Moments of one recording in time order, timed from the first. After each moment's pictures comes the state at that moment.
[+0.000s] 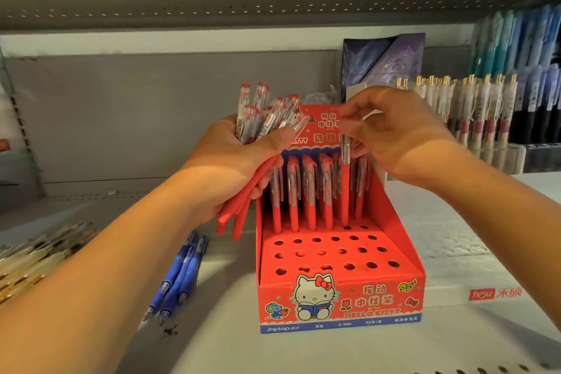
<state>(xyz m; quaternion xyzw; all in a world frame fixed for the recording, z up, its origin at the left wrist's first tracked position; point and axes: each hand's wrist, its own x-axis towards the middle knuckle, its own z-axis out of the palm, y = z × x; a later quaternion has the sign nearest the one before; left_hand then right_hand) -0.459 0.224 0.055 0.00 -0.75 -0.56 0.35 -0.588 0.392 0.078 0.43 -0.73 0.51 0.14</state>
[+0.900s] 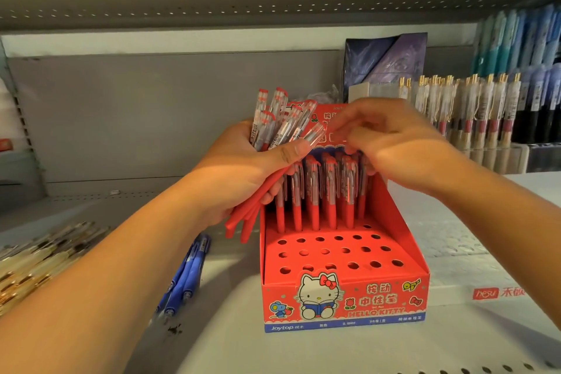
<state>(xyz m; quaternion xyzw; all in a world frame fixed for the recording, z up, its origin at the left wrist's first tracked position) -0.458 0.230 0.053 -0.03 -0.78 -0.54 0.31 -0.581 0.391 0.072 0.47 -0.73 0.48 0.13</state>
